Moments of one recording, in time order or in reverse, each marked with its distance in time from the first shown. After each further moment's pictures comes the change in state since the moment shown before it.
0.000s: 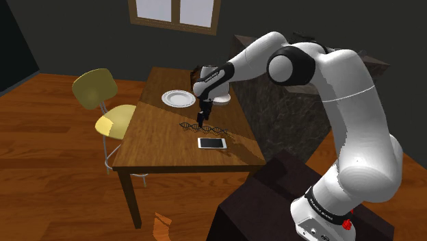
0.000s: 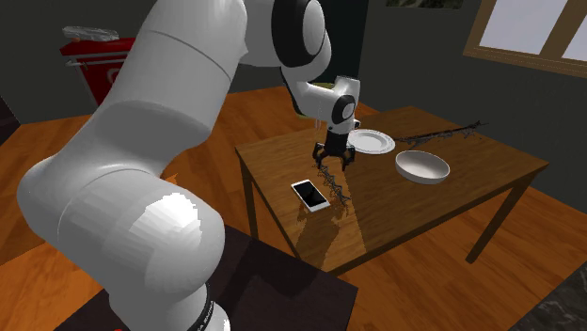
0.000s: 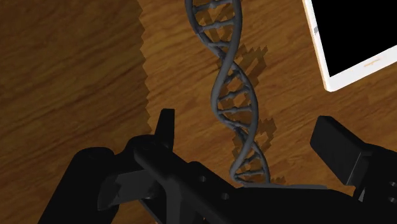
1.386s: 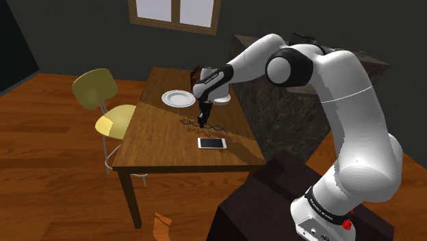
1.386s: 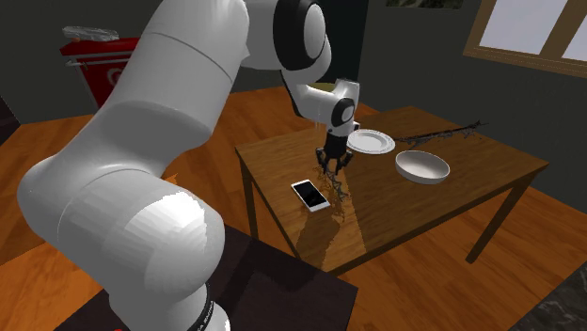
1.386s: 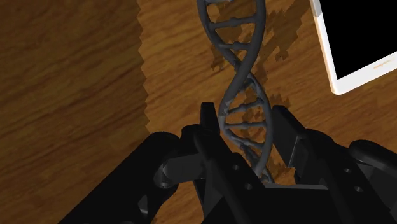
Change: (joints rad) arm -0.001 0.018 0.002 0.006 0.002 0.012 -0.002
